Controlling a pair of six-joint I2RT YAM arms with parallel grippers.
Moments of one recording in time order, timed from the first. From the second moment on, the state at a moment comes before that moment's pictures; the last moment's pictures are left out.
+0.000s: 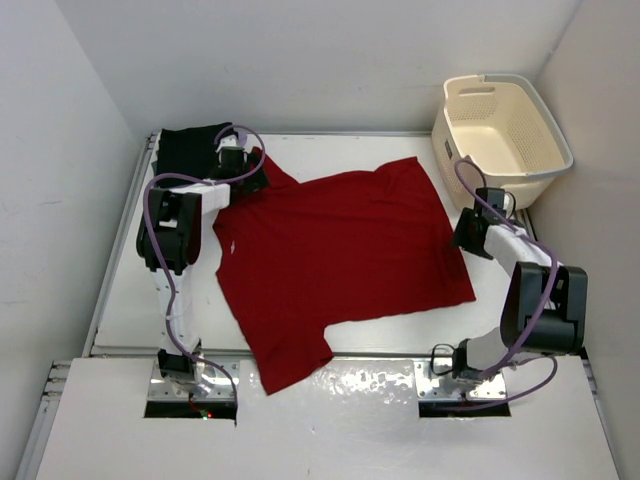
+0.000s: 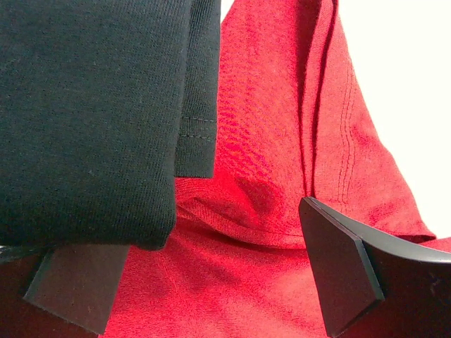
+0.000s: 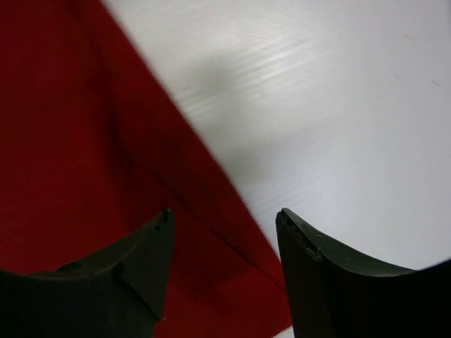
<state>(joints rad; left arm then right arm) -0.12 2.14 1.39 0.05 -0.17 -0.44 -0.15 1.50 0.80 -0.35 0.24 0.24</state>
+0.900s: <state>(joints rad) -0.12 2.14 1.40 0.05 -0.16 -0.44 -0.11 1.63 0.81 -0.38 0.33 0.21</state>
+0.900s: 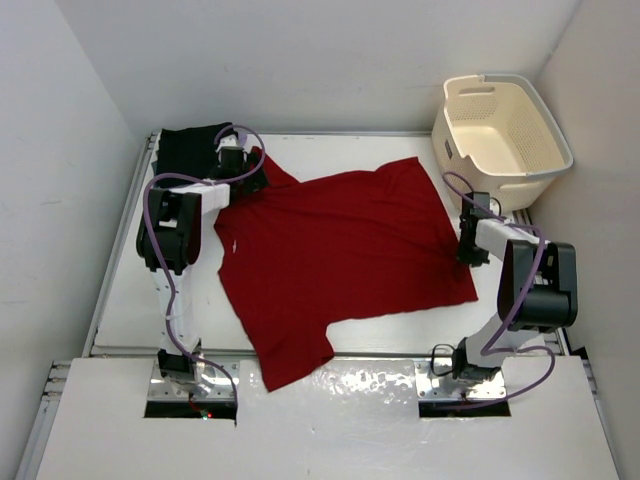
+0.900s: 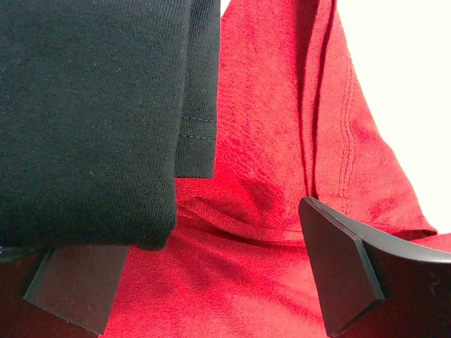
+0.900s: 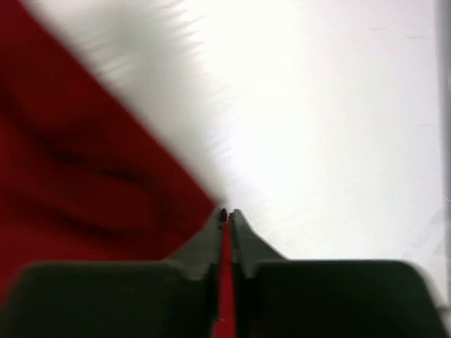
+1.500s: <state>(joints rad) -0.12 2.14 1.40 0.05 -0.13 -0.44 -0.06 1.65 0.91 -0.28 0.00 0.09</state>
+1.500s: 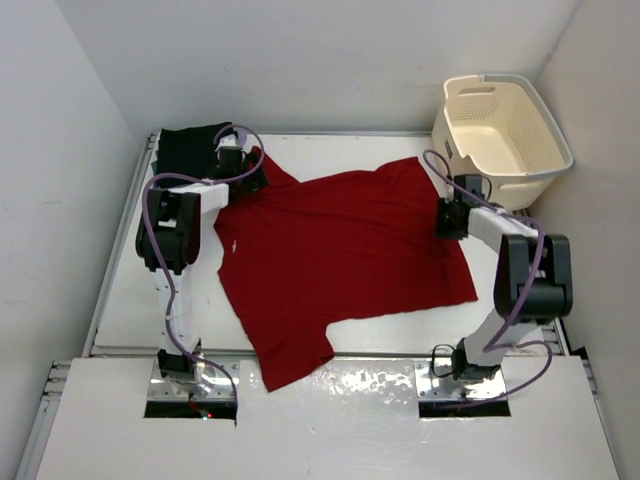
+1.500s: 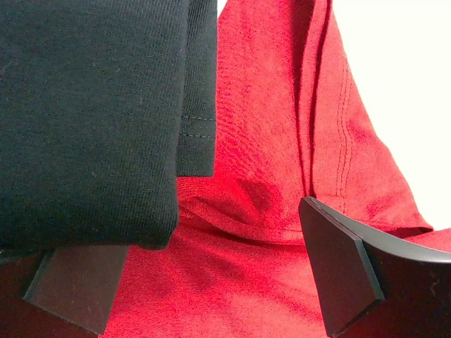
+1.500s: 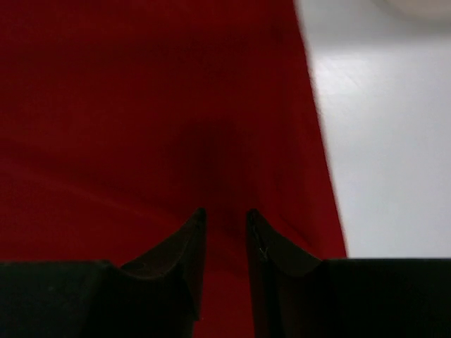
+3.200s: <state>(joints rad) -0.29 2.00 1.26 -0.05 -0.28 -0.41 0.16 1.70 0.88 -0.19 0.04 0.14</state>
